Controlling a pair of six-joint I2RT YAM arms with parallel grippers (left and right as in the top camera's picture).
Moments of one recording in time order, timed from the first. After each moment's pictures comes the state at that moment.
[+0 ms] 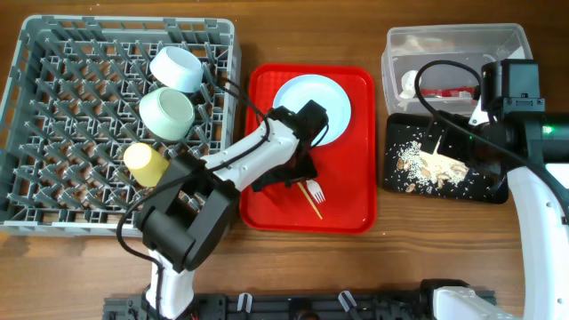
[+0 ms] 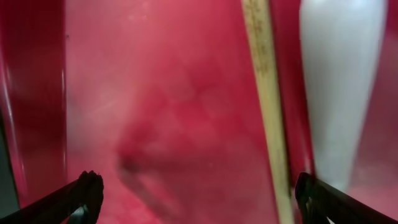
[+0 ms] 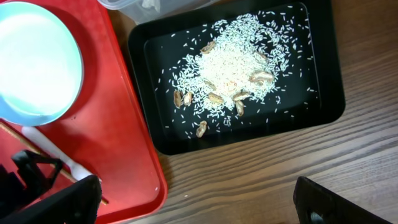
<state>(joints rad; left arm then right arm) -0.69 2.03 1.38 -1.00 -0.04 -0.94 -0.02 1.31 1.42 -1.36 0.07 0.34</state>
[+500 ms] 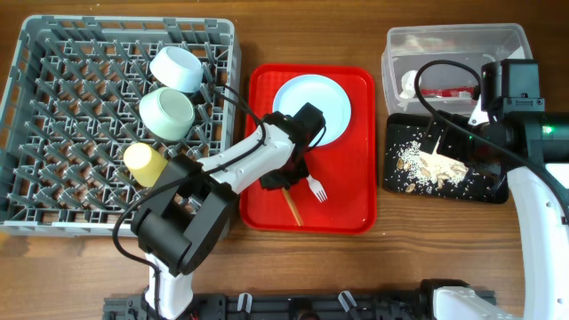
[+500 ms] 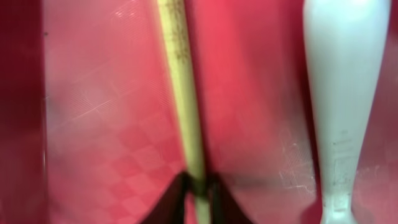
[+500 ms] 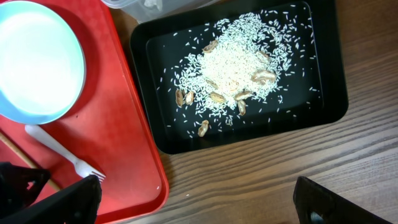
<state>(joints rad) -0.69 2.00 1.32 -0.93 -0.02 -0.94 -0.02 1.31 1.42 -1.36 0.06 0.34</state>
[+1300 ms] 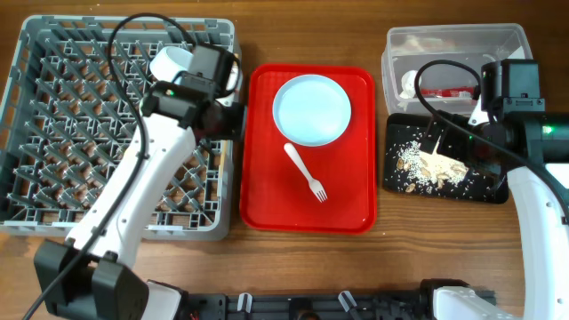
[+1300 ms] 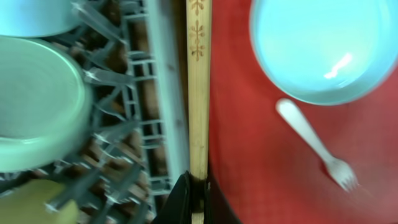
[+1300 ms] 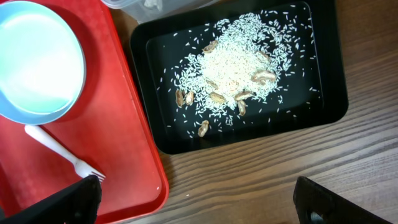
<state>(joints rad) -0.33 1.59 1.40 -1.01 -0.03 -0.15 -0.02 1.31 1.42 -1.36 0.06 0.34</state>
